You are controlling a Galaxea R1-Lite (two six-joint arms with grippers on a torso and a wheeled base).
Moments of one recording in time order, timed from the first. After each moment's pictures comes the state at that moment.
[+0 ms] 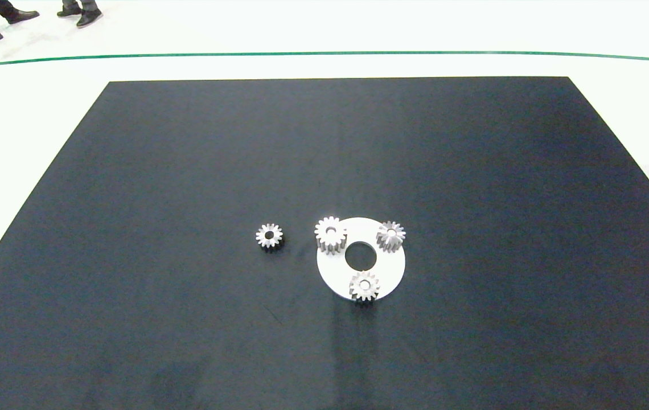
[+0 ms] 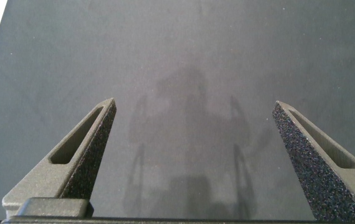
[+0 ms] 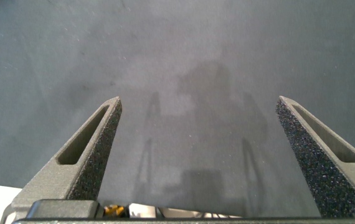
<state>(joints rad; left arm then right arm) 0.03 0.12 -0.02 0.01 -0.01 0.03 0.04 0.13 -0.01 0.02 0.05 -0.05</state>
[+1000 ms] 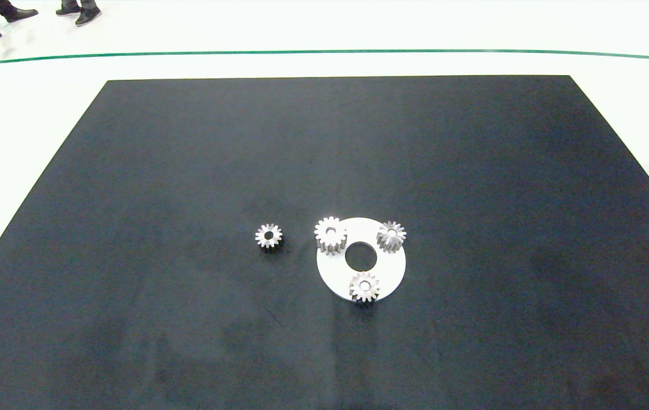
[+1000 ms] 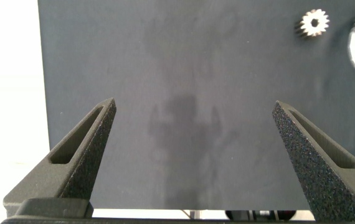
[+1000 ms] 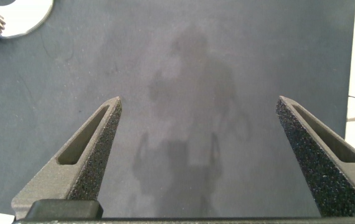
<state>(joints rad) 0.03 0.97 -1.33 0.86 -0.01 0.05 0.03 0.65 -0.64 0.27 0.04 -0.20</state>
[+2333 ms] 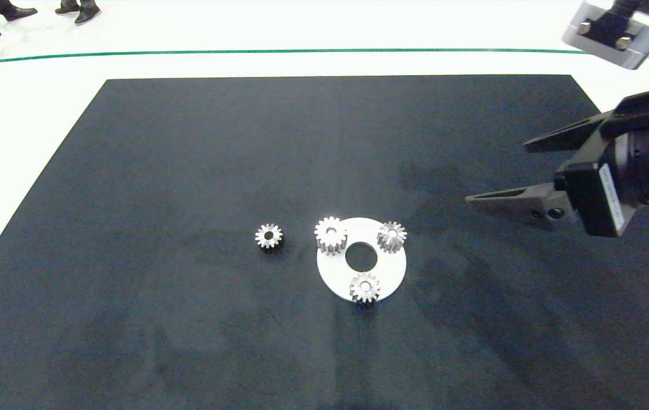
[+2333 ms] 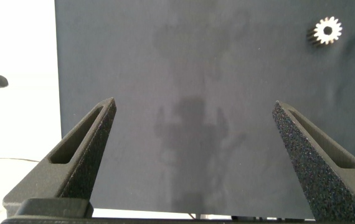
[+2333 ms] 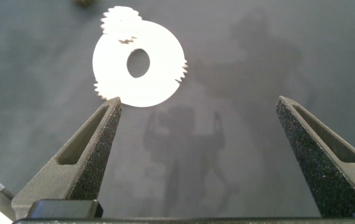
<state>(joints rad) 0.02 0.97 -1.36 0.86 0.05 0.05 0.73 1.48 -1.57 0.60 -0.21 -0.23</state>
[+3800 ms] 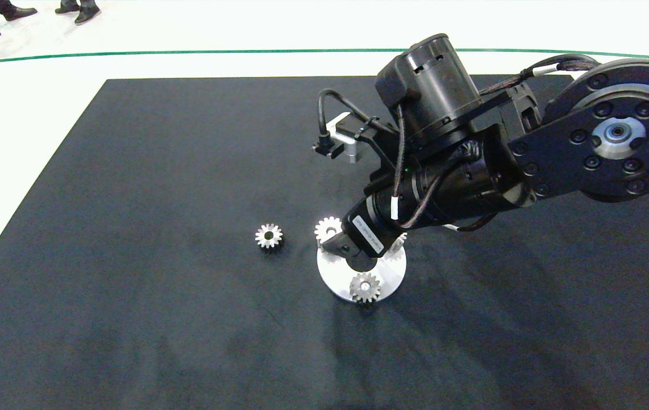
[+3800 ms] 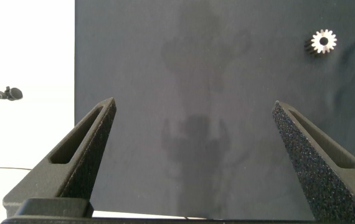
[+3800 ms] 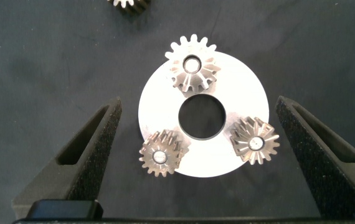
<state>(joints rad) 0.02 0.90 -1.37 0.86 0.07 0.07 0.81 1.95 -1.87 0.61 -0.18 -0.22</state>
